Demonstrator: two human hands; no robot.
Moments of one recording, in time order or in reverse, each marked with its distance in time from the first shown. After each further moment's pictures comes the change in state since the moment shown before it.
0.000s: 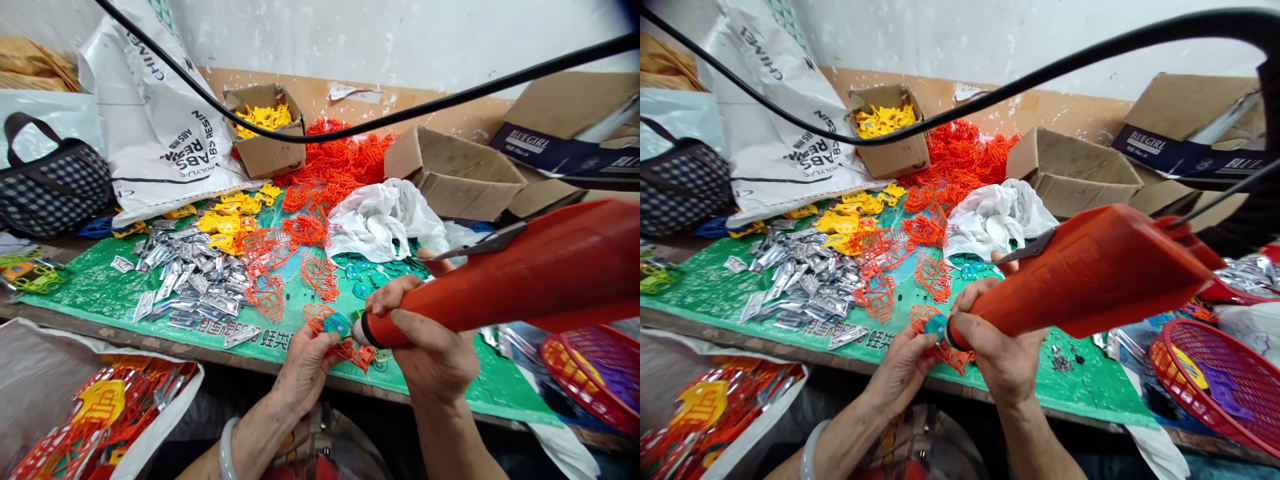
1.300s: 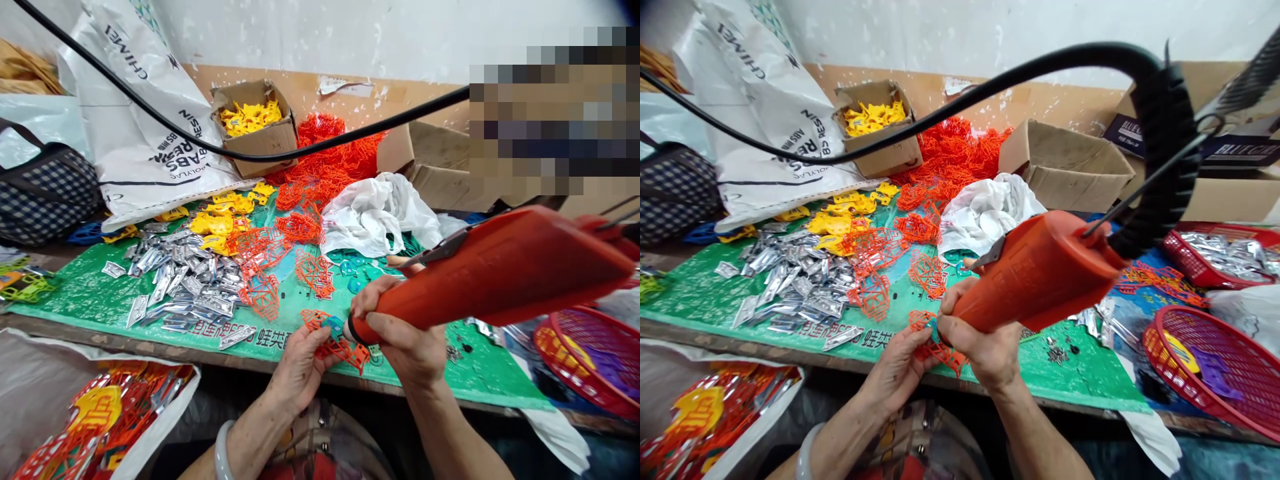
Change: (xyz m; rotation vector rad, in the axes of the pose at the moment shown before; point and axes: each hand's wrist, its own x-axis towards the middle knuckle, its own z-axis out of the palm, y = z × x) left_hand 0.004 -0.007 -0.011 -0.022 0.044 -0.087; right_hand -0.003 0.017 -0.018 -0.055 -0.132 0.076
